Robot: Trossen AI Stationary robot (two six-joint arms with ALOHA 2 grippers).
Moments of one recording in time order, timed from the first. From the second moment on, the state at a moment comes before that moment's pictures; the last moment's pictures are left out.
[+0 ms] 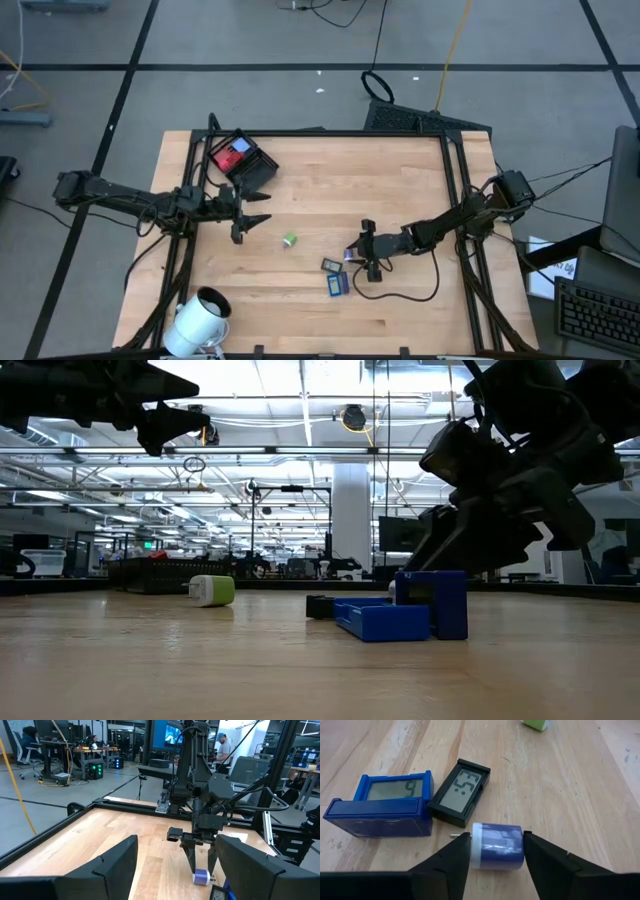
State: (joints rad) left arm -0.11 0.70 0.24 0.48 -0.19 -0.11; right arm 0.30 1.68 0.56 0.49 0.18 0.13
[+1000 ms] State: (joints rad) left arm -0.11 0.70 0.24 0.48 -0.19 -0.12; right arm 0.27 1.55 0.56 0.47 0.13 0.07
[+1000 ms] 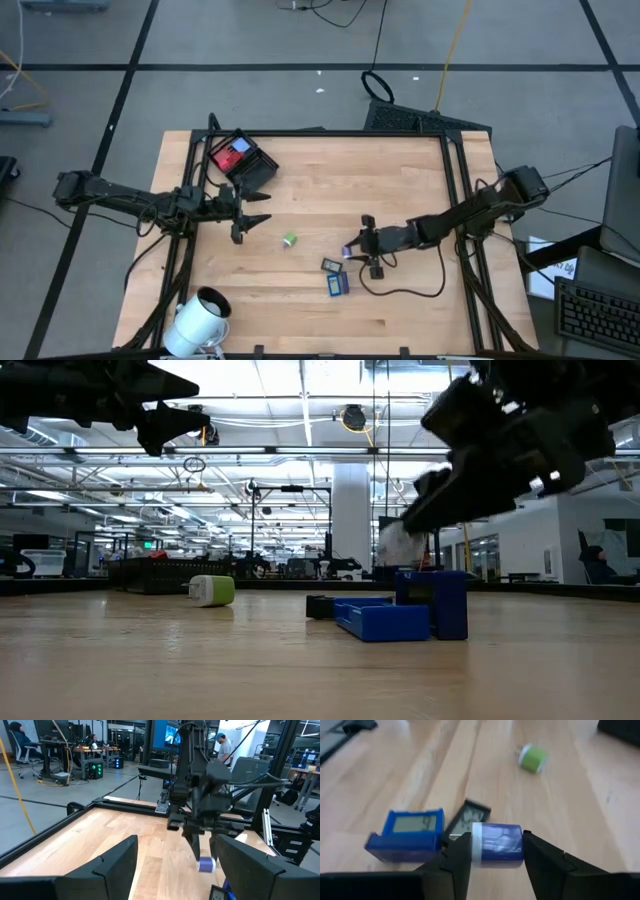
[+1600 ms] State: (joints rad) left arm -0.11 0.74 0.25 0.59 -0.32 -0.35; right arm 0.27 1.28 0.56 0.69 0.13 -0.21
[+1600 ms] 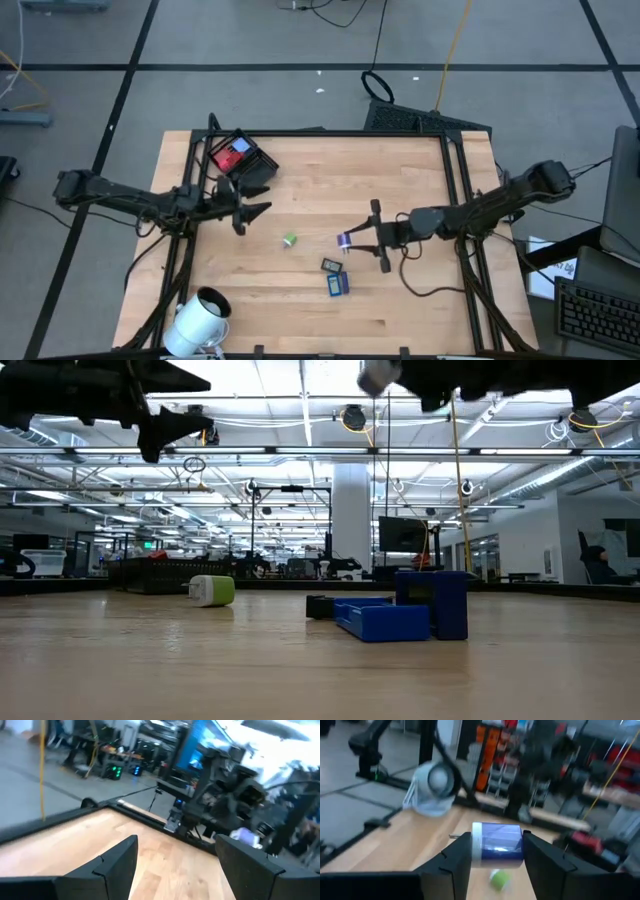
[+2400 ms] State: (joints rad) left arm -0.11 1.33 0.48 0.84 -0.30 -0.87; right arm 0.28 1.27 0.56 0.73 0.24 -0.39
